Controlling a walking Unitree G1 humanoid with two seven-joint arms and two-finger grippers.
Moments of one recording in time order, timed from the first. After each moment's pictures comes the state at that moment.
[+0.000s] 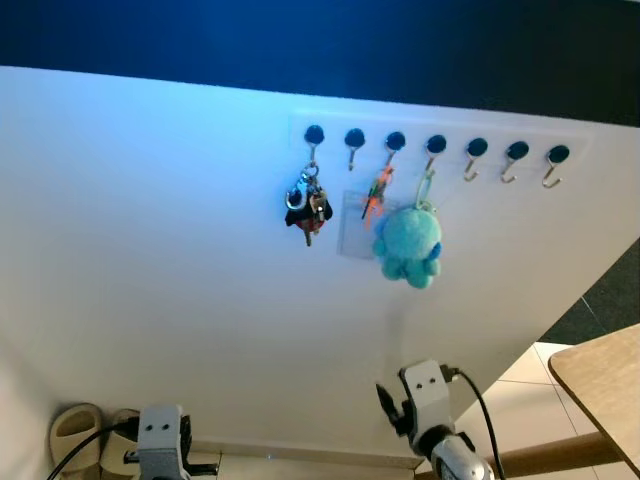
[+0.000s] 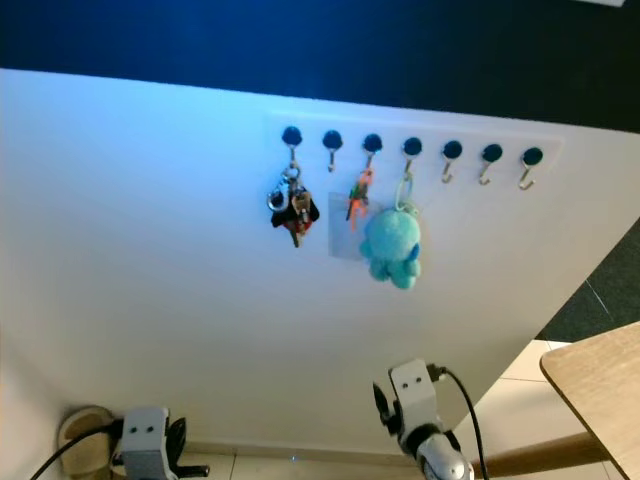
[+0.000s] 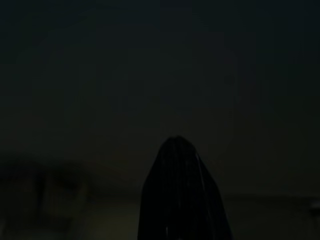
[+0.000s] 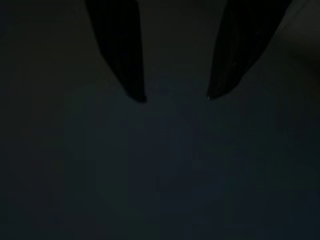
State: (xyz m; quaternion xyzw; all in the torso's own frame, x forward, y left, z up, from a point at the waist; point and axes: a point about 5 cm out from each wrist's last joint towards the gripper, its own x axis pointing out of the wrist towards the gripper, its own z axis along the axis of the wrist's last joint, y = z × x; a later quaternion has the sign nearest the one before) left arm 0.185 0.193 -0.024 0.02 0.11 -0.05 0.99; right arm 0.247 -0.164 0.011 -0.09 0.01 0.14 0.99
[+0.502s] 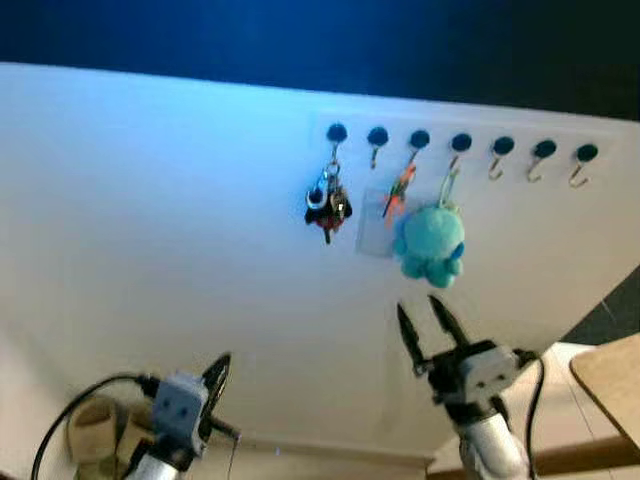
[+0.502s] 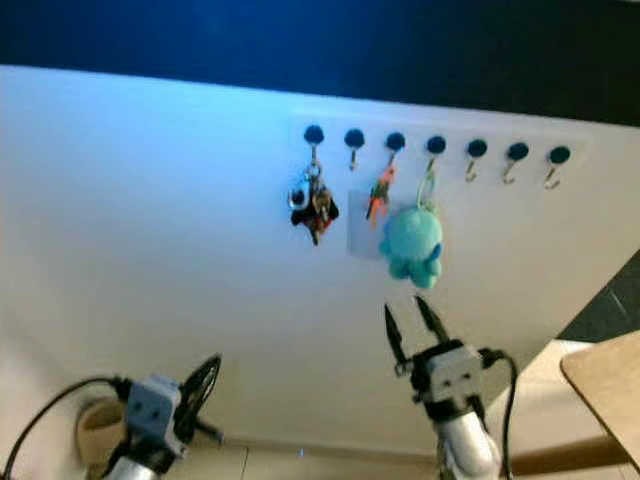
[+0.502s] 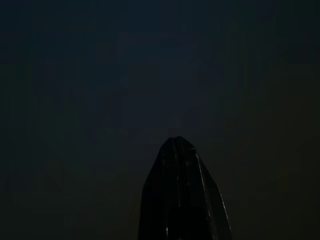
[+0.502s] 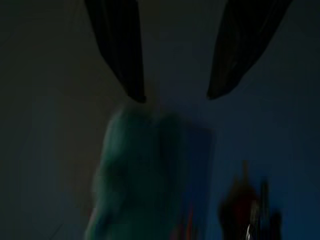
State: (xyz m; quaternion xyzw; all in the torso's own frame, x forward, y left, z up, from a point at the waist) left arm 0.209 0.169 0.071 0.08 -0.10 -0.17 0.98; right arm 0.236 -0.168 0.116 -0.07 -0.26 0.13 0.95
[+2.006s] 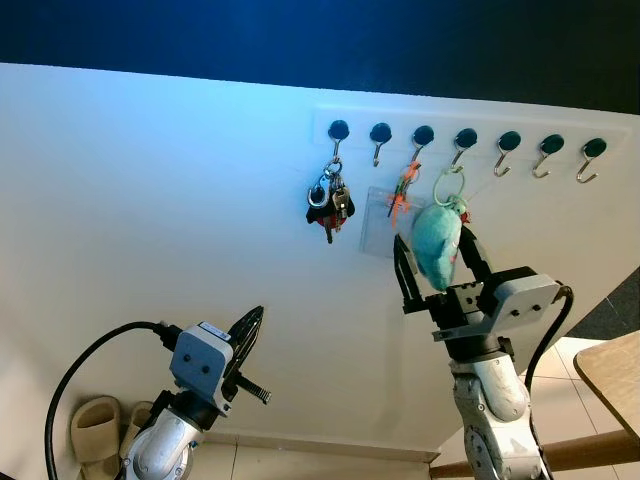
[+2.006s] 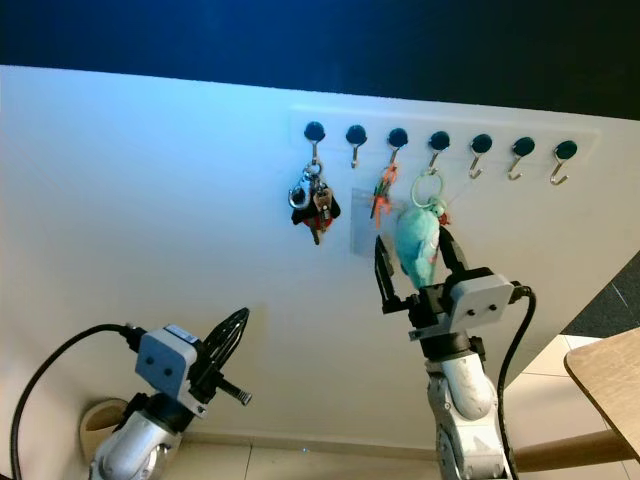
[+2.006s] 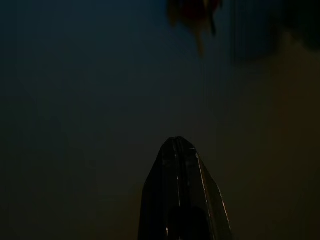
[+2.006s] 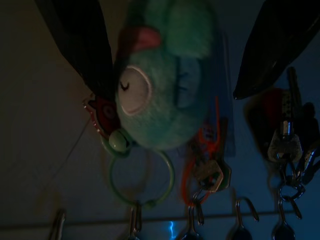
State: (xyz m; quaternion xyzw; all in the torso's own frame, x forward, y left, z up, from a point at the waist) left arm 0.219 0.135 0.129 0.07 -0.14 -0.23 0.96; right arm 0.264 -0.149 0.175 0.02 -0.27 0.11 0.96
